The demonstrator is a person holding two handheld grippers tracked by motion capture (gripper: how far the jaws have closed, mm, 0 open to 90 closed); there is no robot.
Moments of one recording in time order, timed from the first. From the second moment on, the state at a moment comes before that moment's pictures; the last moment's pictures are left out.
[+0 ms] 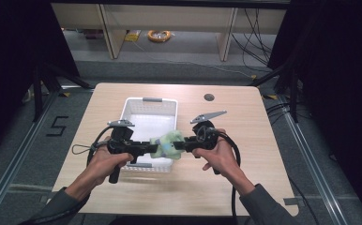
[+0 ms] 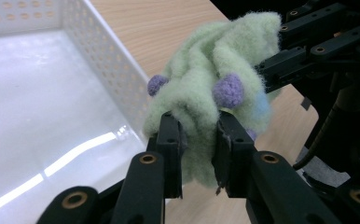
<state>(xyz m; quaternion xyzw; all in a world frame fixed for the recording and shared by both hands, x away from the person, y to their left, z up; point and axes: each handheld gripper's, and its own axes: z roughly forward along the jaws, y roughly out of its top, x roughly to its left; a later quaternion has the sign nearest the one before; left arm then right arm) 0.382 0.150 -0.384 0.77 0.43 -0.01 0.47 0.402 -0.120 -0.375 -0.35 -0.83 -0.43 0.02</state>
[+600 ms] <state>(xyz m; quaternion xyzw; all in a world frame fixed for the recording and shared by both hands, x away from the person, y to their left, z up) 0.417 0.190 -0.414 0.77 0.48 -0.02 0.42 0.441 -0.060 -0.412 -0.38 -0.84 -0.39 0.04</state>
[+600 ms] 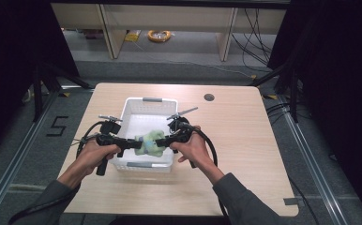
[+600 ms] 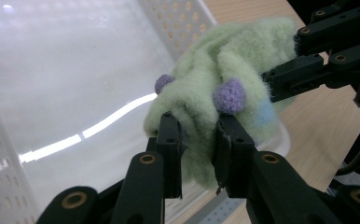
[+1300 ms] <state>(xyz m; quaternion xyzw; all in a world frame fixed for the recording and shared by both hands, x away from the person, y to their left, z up) 0.430 0.190 -0.447 0.80 0.49 -0.01 0.34 0.451 -0.035 -0.447 -0.40 -0.86 -0.33 0.04</state>
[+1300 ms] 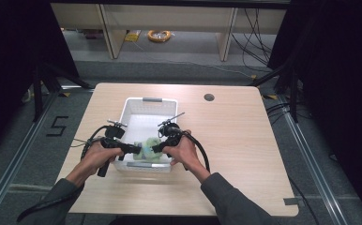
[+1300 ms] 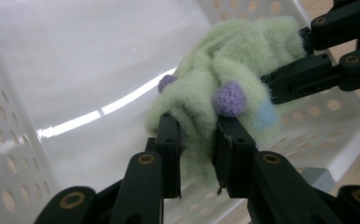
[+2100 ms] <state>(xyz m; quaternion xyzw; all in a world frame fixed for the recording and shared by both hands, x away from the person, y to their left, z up) 0.436 0.178 -0.459 0.84 0.47 0.00 0.28 0.452 -0.026 -0.453 -0.39 -0.88 -0.28 0.01</state>
